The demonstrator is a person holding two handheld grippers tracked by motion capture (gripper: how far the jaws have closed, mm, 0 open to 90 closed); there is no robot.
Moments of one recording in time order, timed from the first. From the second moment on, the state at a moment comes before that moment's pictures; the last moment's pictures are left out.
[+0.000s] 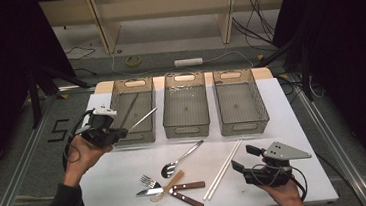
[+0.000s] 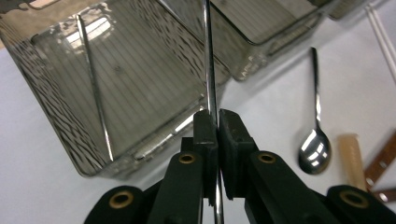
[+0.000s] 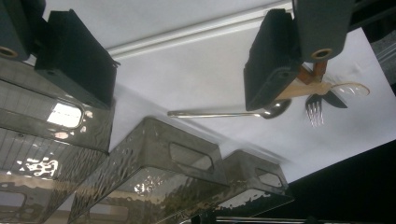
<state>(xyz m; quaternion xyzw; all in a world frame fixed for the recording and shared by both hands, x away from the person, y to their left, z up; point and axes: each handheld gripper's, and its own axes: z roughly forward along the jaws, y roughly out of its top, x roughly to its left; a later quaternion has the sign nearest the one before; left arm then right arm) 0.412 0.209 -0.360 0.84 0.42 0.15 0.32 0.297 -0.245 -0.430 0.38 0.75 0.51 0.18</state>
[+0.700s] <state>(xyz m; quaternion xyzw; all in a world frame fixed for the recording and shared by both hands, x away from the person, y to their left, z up) 0.503 0.225 -0.381 0.78 0.51 0.17 0.31 0.298 -0.245 -0.430 0.38 0.75 0.51 0.18</state>
